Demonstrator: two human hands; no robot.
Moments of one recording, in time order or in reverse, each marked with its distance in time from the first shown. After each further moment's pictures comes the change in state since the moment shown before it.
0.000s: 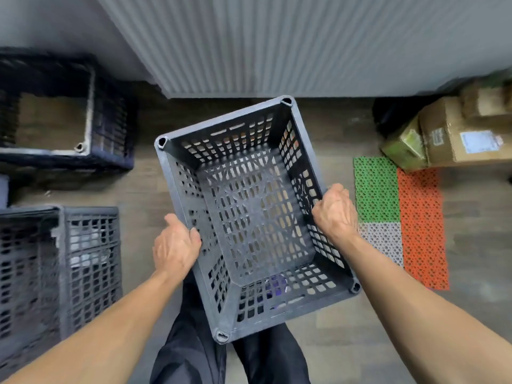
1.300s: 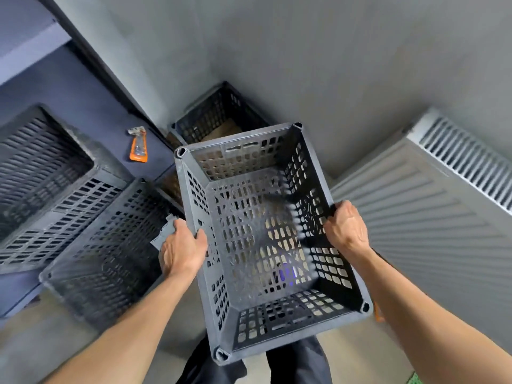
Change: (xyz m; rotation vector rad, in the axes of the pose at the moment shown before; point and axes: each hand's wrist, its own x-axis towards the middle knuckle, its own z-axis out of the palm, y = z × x) left_hand 0.116 -0.204 -0.269 -0.387 0.271 -0.841; right_hand -0.003 -0.512 -0.008 -0.251 -0.157 -0.755
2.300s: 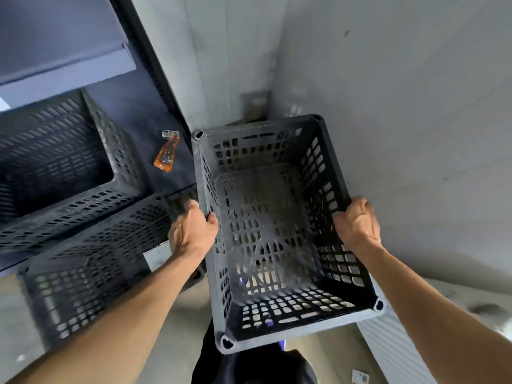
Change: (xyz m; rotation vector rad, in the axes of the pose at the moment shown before) left_hand 0.207 0.066 -0.031 -0.156 0.032 -0.156; right_hand 0.217 -0.204 -0.018 -0.223 -0.097 -0.119
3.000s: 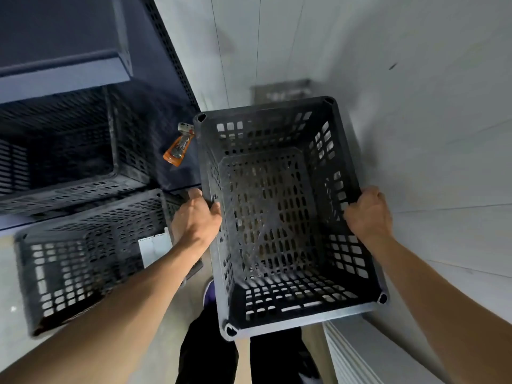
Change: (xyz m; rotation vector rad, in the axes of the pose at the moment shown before) left_hand 0.058 0.063 0.011 -0.082 0.078 -0.116; right_hand 0.134 -0.055 -0.035 -0.084 0.018 -0.235
